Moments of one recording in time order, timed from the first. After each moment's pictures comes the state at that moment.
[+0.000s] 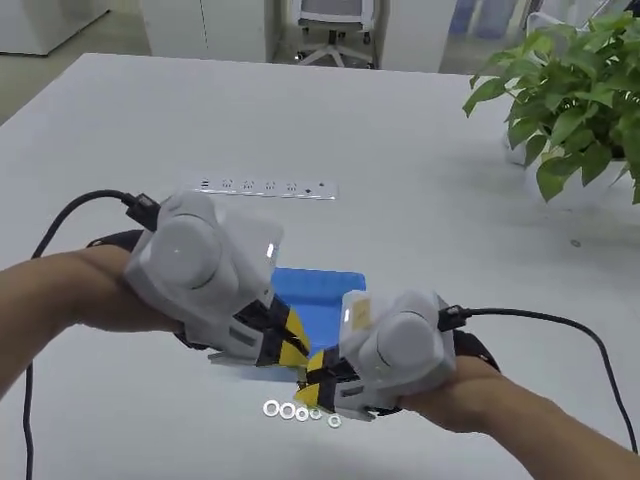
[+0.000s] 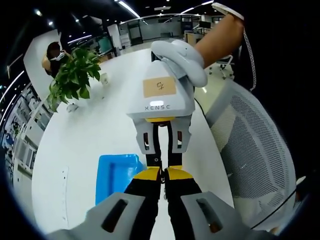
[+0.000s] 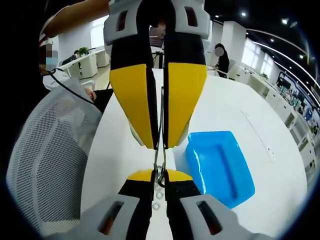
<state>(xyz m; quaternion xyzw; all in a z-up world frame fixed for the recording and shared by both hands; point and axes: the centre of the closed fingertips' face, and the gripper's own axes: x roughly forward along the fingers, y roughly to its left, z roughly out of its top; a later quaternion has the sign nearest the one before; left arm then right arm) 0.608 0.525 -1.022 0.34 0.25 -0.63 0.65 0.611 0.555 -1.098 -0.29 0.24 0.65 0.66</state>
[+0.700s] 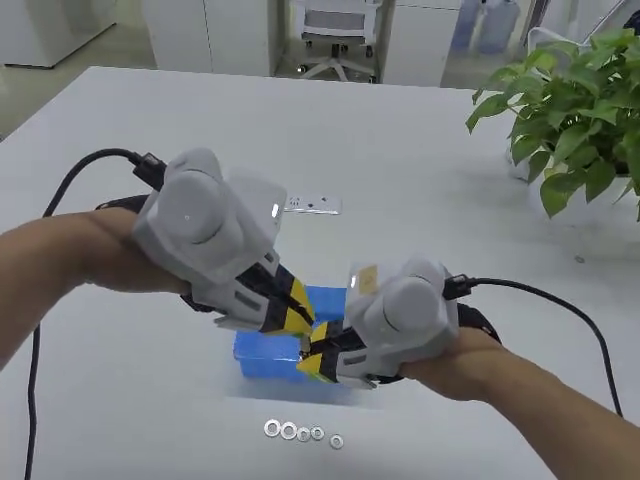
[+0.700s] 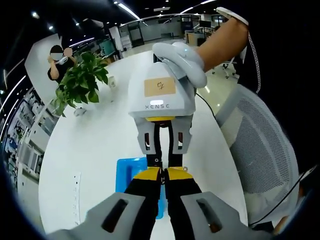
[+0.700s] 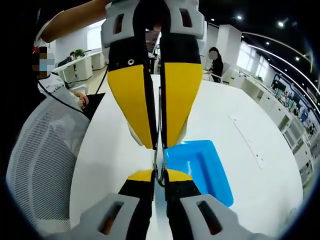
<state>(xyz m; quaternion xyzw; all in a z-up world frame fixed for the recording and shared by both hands) 0.649 0.527 -0.999 0.35 0.23 -0.63 0.66 0.657 0.559 -1.075 -0.28 0.22 0.64 0.68</state>
